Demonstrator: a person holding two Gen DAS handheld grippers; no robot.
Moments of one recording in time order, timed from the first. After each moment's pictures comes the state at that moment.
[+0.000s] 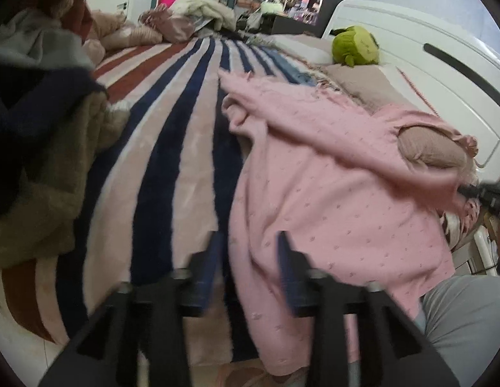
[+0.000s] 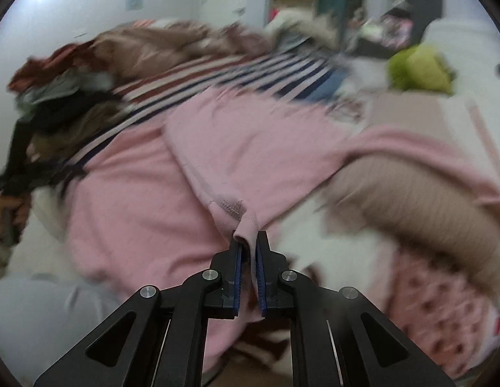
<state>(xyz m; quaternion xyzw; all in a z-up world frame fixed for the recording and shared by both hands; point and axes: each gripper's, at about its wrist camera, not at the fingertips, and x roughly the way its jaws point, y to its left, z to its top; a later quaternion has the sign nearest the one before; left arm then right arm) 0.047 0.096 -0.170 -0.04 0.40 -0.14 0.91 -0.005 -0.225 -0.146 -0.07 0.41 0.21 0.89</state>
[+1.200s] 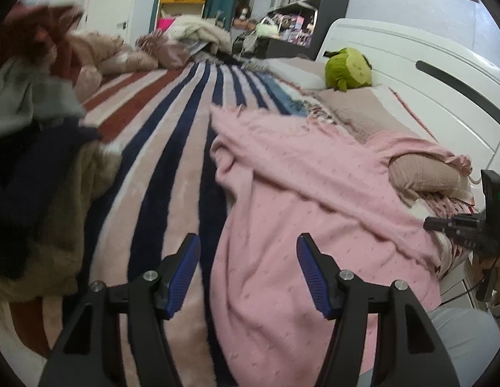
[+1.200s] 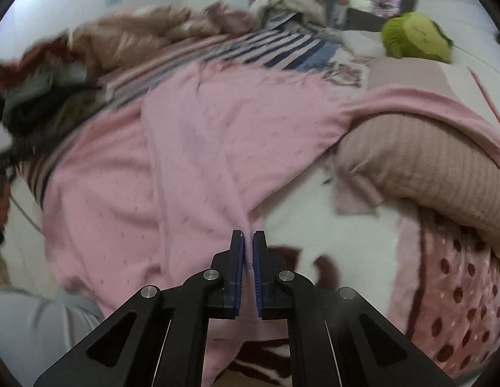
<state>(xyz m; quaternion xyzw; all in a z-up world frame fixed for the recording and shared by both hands) 0.059 0.084 -0.132 -0.04 0.35 -0.14 0.93 0.025 -0.234 -0.170 -0.02 0.42 0.15 0.89</state>
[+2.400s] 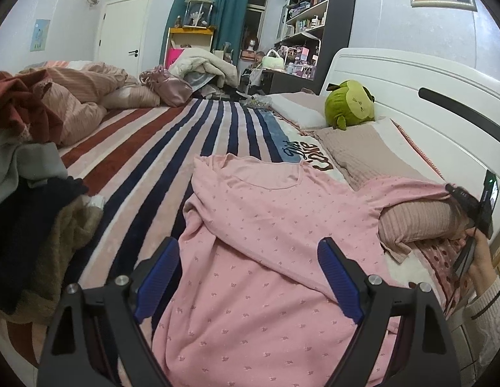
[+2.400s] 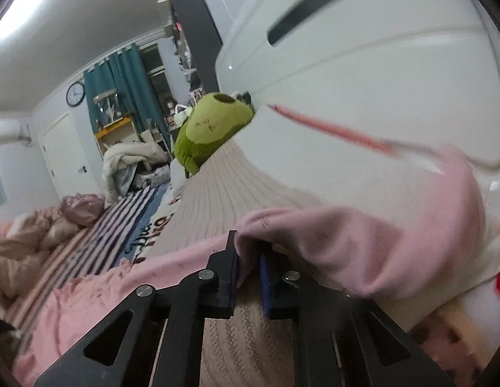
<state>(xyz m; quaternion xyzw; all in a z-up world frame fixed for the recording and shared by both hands) 0.077 0.028 -0.092 -0.06 0.29 -0.11 0.95 0.082 -0.465 -0.129 0.18 0.16 -0.15 0.96</state>
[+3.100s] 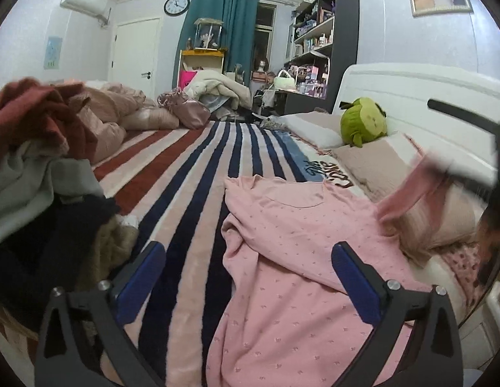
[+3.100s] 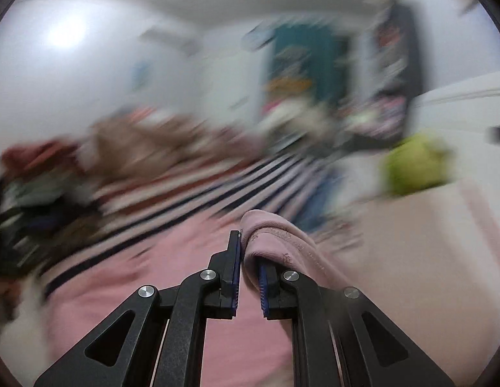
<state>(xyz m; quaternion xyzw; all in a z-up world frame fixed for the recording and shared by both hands) 0.065 0.074 -0.092 -0.05 0.24 -0.08 0.97 0.086 -0.185 -0.076 -0.05 0.22 0.24 0.94</state>
